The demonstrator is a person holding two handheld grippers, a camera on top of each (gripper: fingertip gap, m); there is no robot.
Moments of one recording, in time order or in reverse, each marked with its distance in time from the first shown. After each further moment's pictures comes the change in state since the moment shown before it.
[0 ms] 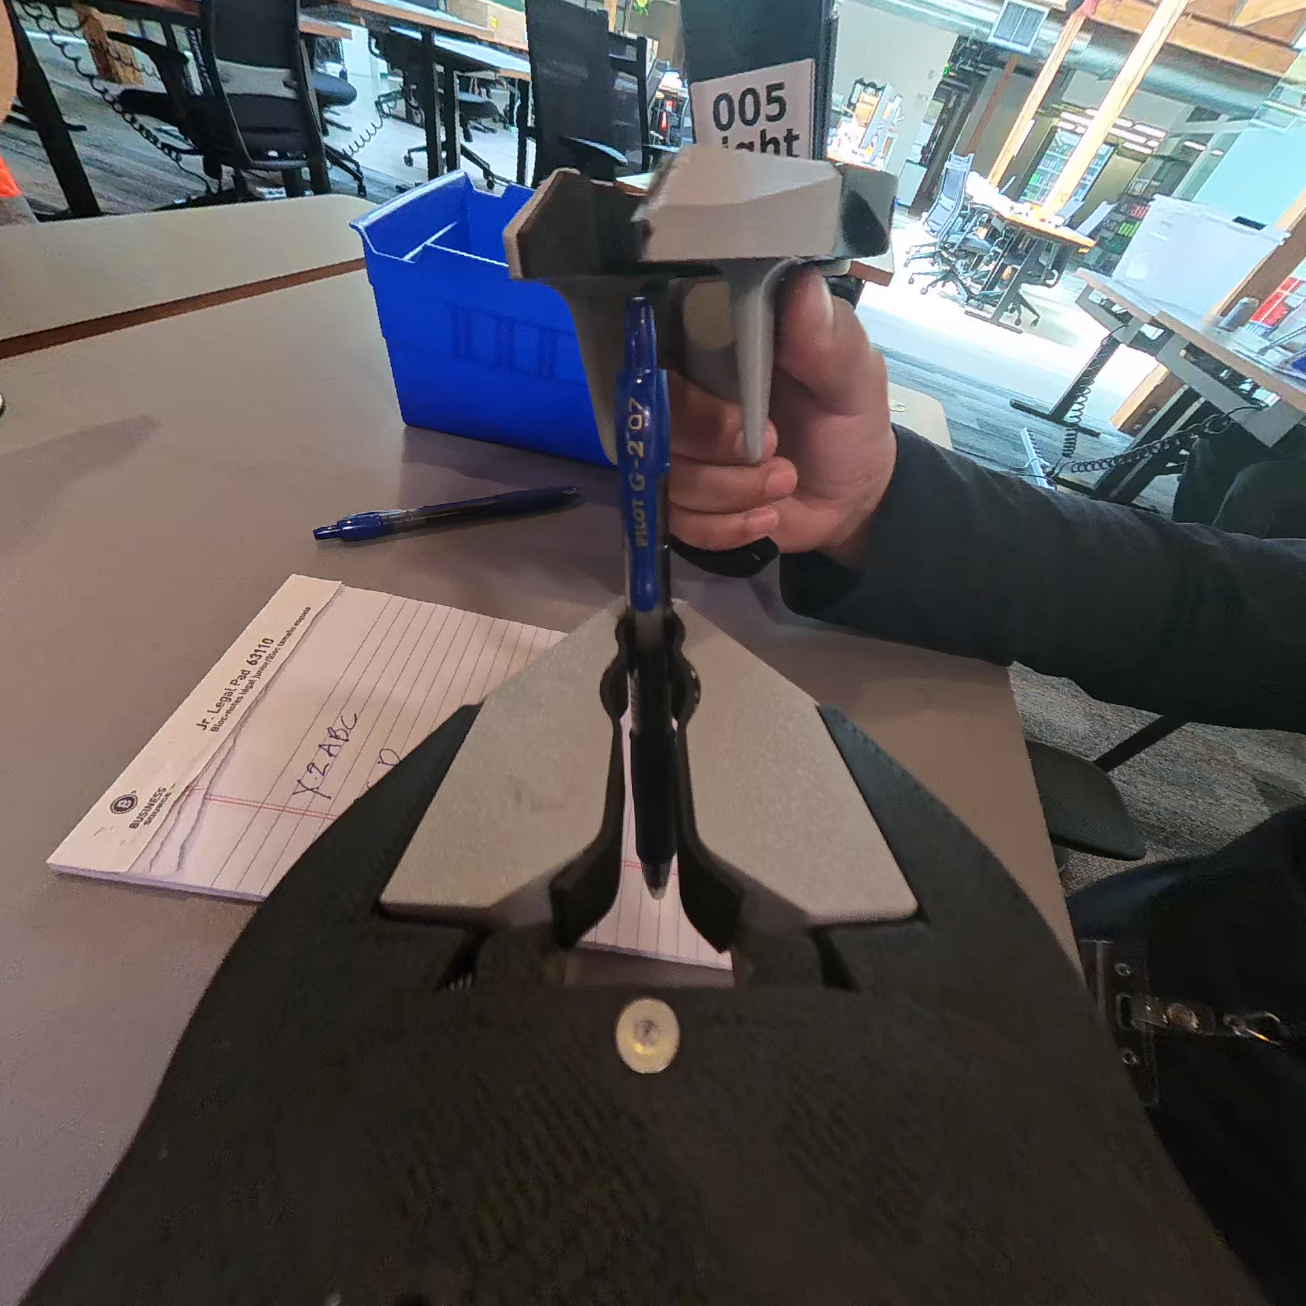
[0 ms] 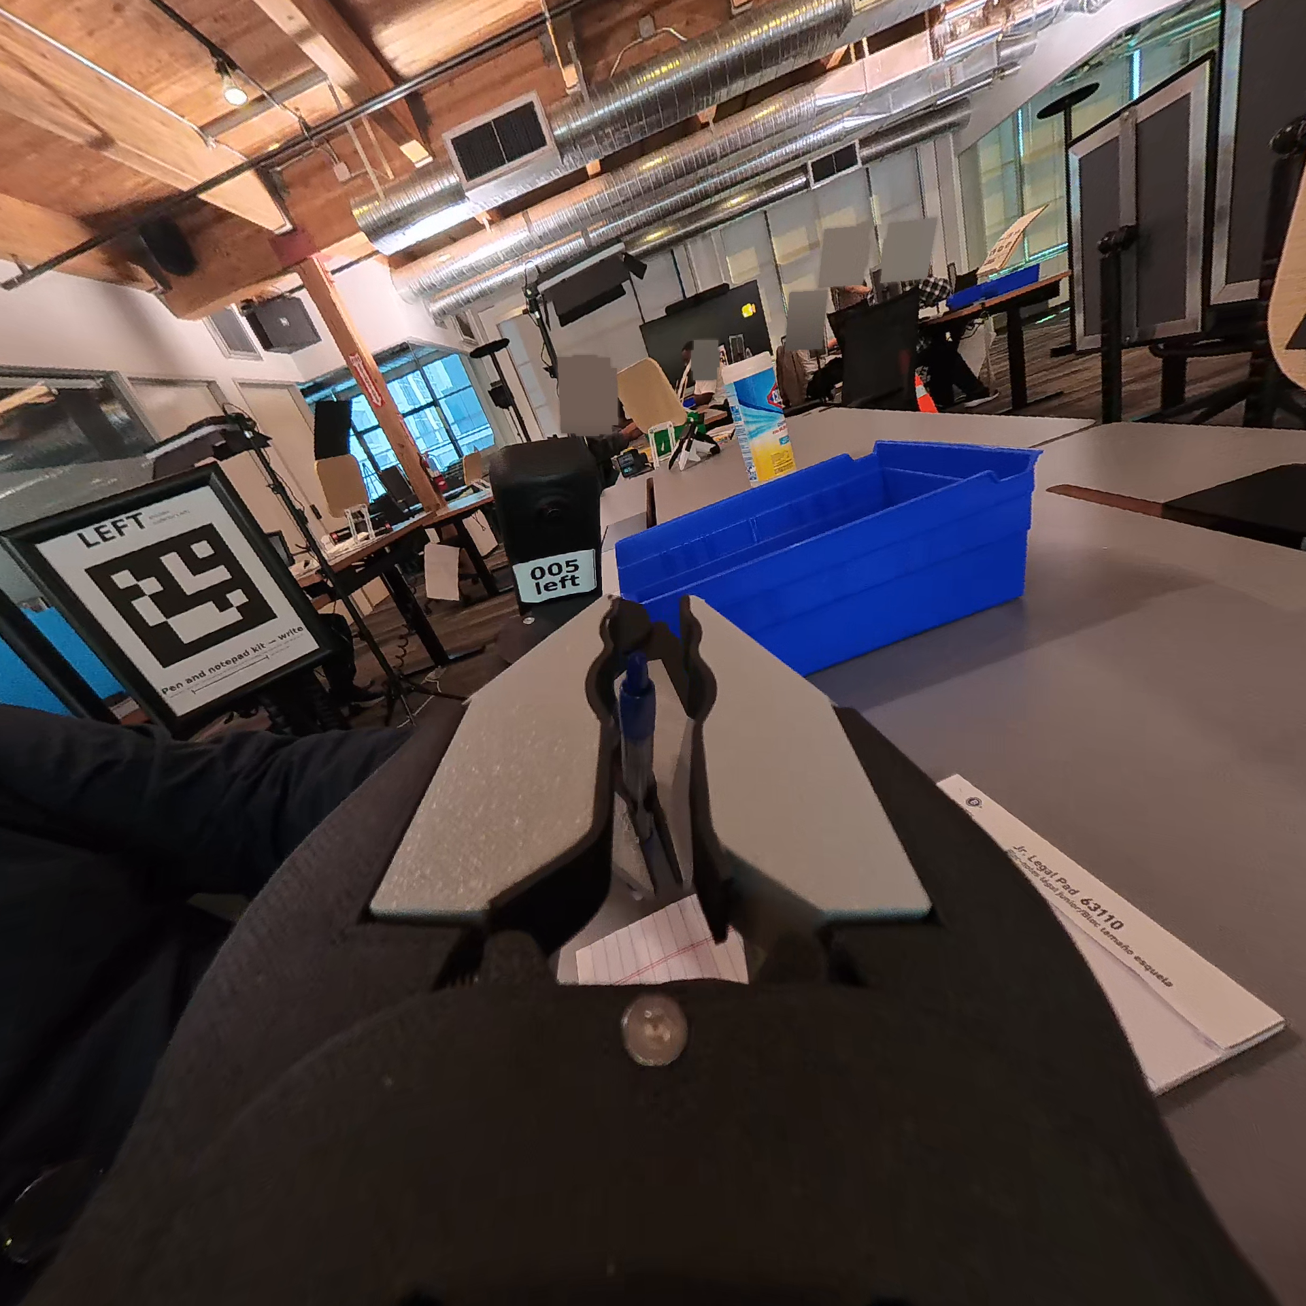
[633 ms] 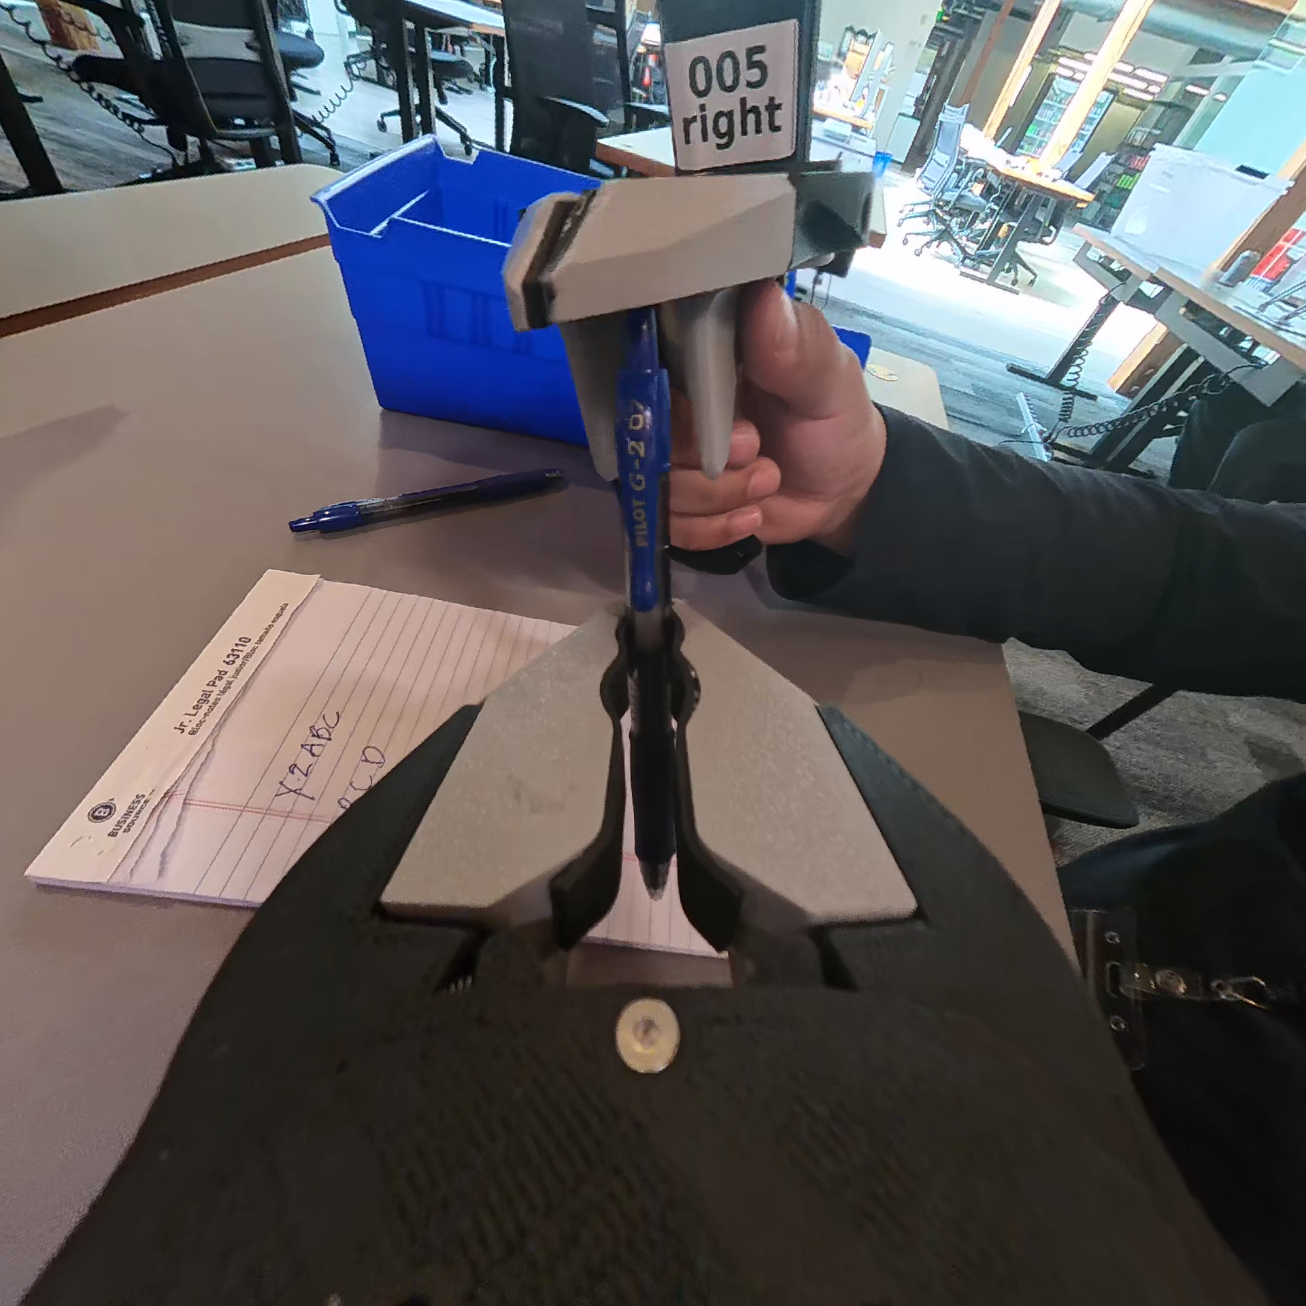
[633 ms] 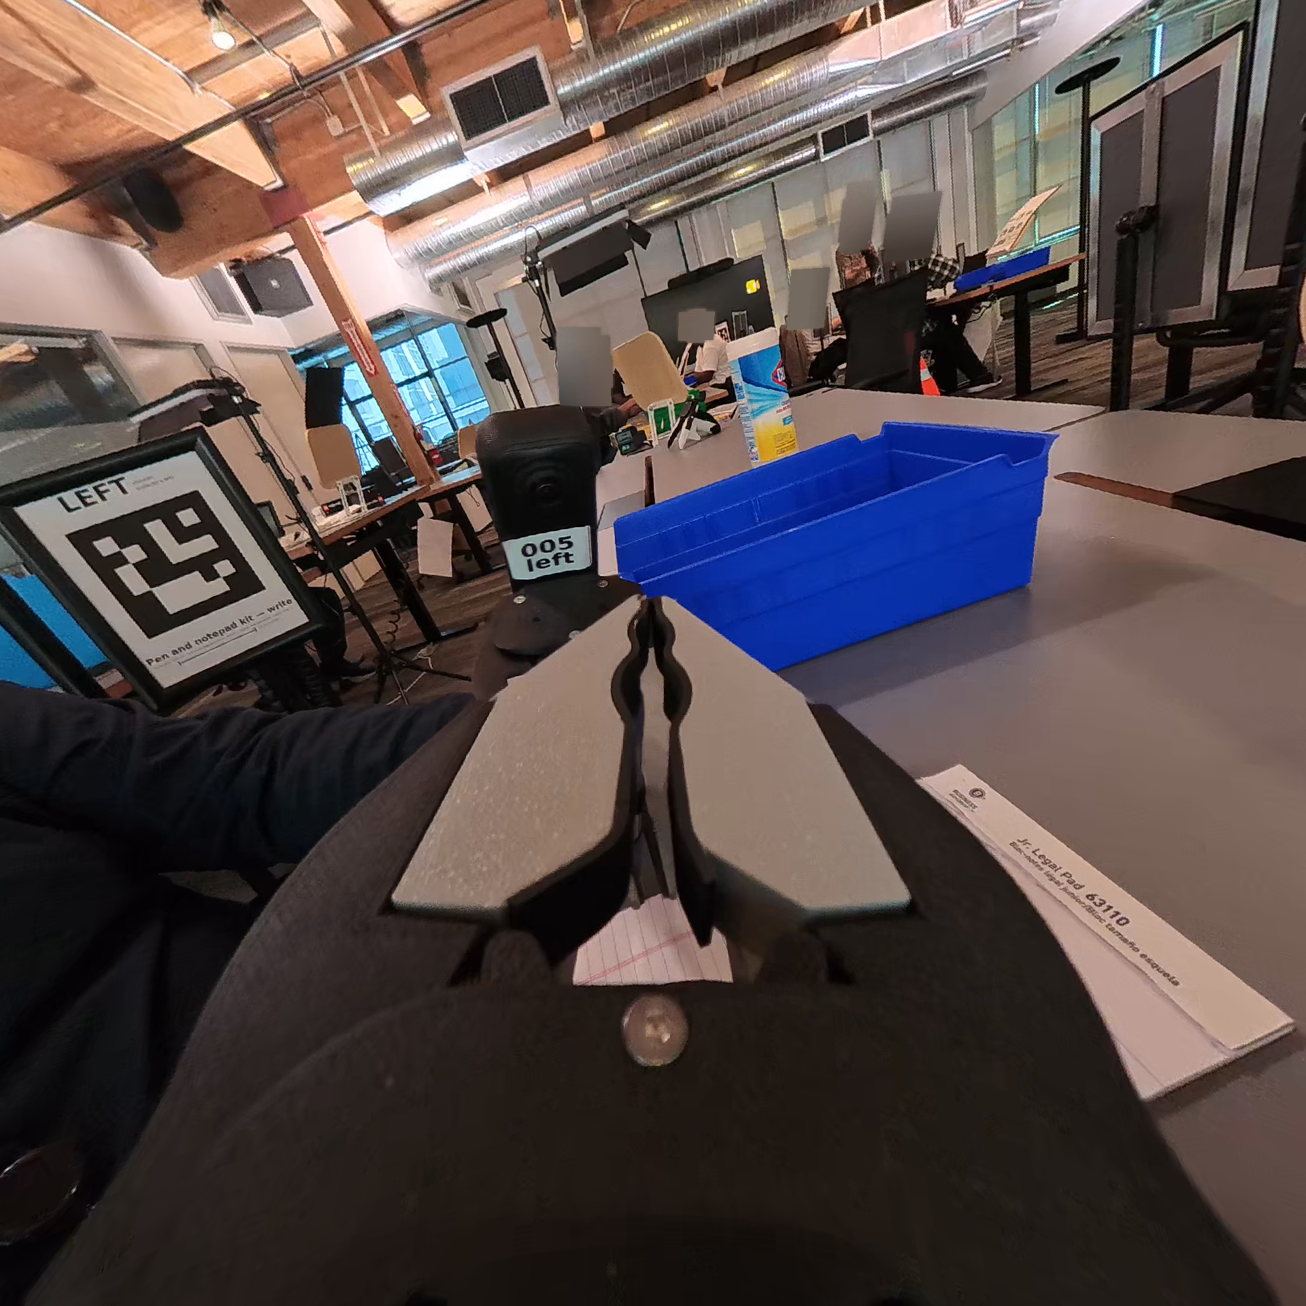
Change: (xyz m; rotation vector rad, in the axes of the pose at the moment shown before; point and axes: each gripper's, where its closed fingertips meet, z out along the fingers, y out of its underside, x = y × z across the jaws) left arm 0.005 0.005 0.002 -0.040 0.018 0.020; right arm -0.002 0.010 0.005 -0.037 0.002 -0.022
